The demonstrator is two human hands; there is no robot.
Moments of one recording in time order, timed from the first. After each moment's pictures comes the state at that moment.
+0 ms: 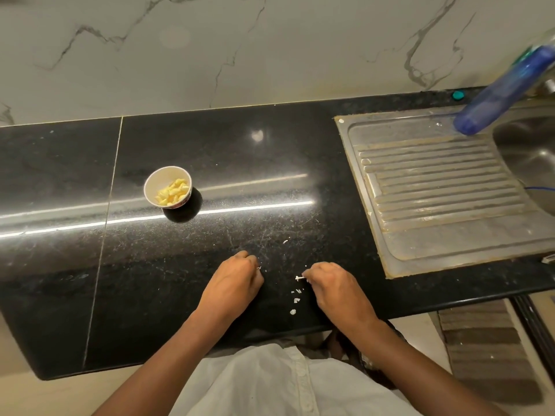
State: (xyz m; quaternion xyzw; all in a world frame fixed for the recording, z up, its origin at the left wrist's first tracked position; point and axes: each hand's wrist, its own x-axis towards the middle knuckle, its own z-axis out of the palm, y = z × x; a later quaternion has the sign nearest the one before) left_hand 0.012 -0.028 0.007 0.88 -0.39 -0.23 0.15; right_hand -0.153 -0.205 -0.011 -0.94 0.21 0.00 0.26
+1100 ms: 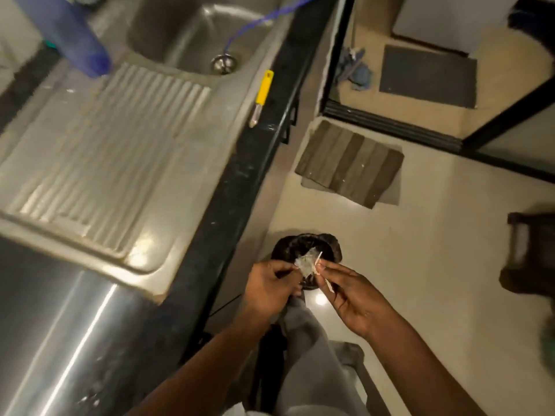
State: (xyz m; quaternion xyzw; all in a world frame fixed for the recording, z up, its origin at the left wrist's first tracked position) left_hand -0.309 -0.287 -0.061 0.66 -0.40 -0.61 0.18; right_hand -0.478 -0.258 -0.080 0.13 0.55 -0.44 0.70
